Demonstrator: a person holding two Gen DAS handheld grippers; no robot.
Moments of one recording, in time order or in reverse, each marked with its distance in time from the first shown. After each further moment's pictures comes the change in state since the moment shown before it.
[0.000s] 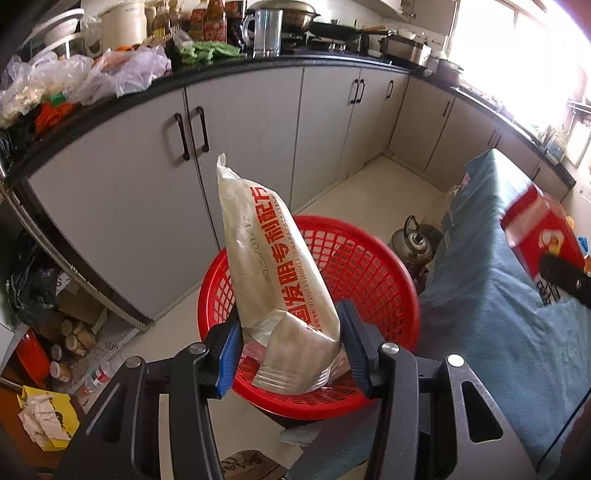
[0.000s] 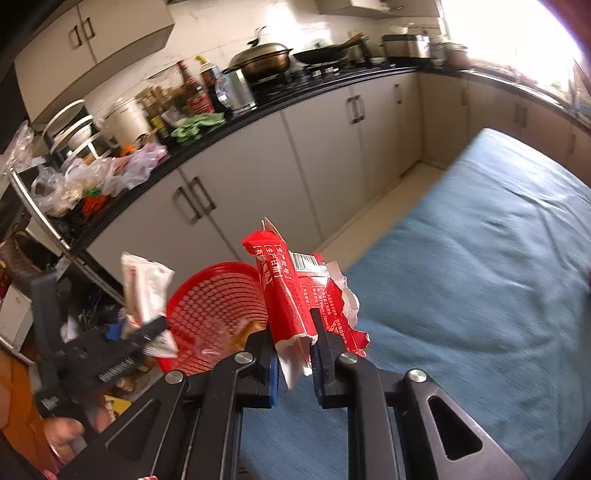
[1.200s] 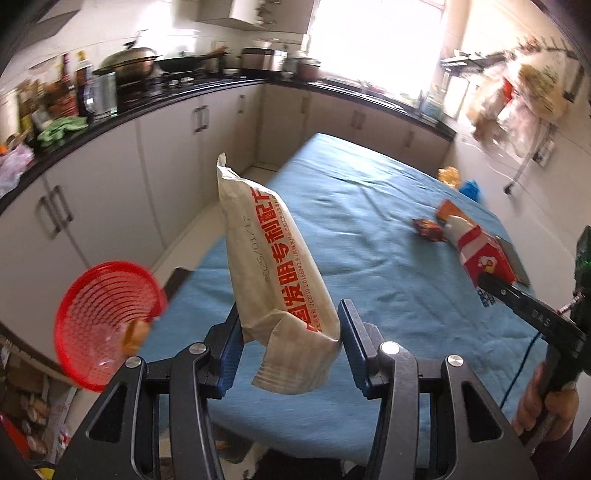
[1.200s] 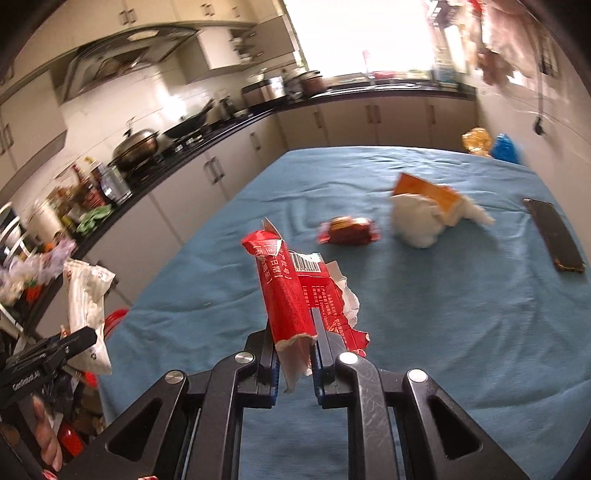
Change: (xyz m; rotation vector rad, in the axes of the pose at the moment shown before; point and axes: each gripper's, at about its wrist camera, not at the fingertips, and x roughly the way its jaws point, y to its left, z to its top) left arm -0.106 -0.198 -0.031 0.279 -0.077 -0.347; right arm -0.192 -0.178 -0.097 0.293 -0.221 -0.311
